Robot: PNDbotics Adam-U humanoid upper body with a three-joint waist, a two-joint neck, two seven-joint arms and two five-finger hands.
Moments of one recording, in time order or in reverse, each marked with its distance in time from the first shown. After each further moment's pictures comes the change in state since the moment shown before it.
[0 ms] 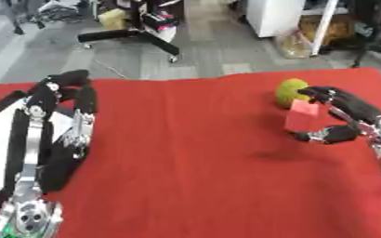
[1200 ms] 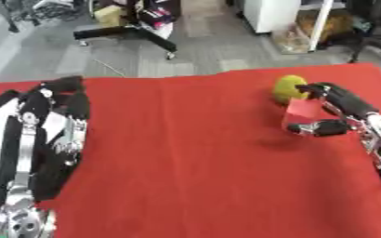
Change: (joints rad) left arm 0.003 -0.014 -0.006 0.000 -0.011 -0.003 -0.009; right arm -0.040 0.000 -0.023 0.130 0.091 0.052 0.004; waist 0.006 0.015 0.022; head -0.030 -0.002
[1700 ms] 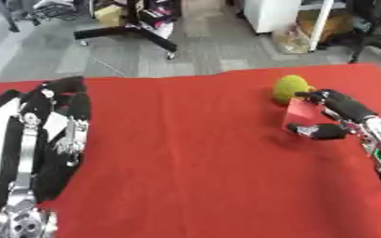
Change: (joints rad) left arm 0.000 -0.003 -0.006 0.000 -0.004 -0.002 -0.002; right arm 0.001 0.000 -0.008 0.031 0.052 0.024 -0.005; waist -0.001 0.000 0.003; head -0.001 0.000
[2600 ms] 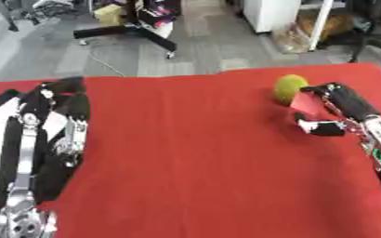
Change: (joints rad) left arm 0.002 -0.001 -0.001 0.000 -0.008 0.003 -0.002; right arm 0.001 0.009 0.000 -0.085 -0.077 0.034 -0.189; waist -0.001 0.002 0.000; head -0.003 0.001
